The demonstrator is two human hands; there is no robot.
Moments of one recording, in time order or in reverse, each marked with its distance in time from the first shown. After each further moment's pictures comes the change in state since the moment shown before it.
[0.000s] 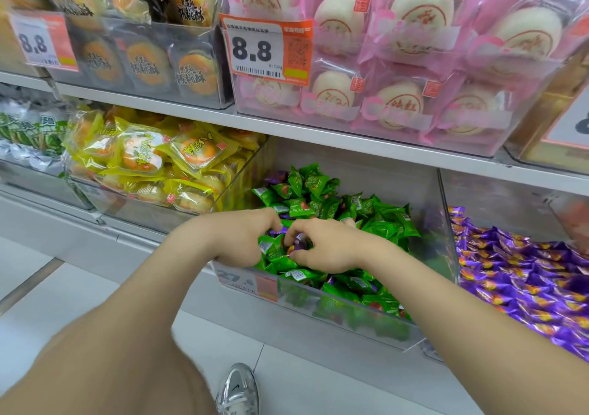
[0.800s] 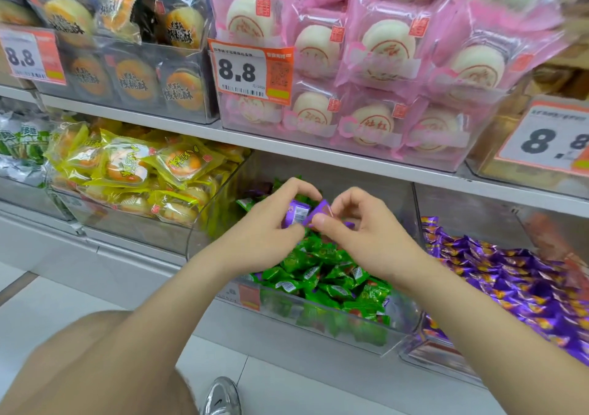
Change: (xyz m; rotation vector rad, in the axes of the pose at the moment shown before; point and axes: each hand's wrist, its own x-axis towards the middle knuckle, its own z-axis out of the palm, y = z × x) left_hand 0.006 0.046 0.018 -0.658 0.477 0.462; right_hand -0.076 0.017 -0.027 0.742 0.579 -0.044
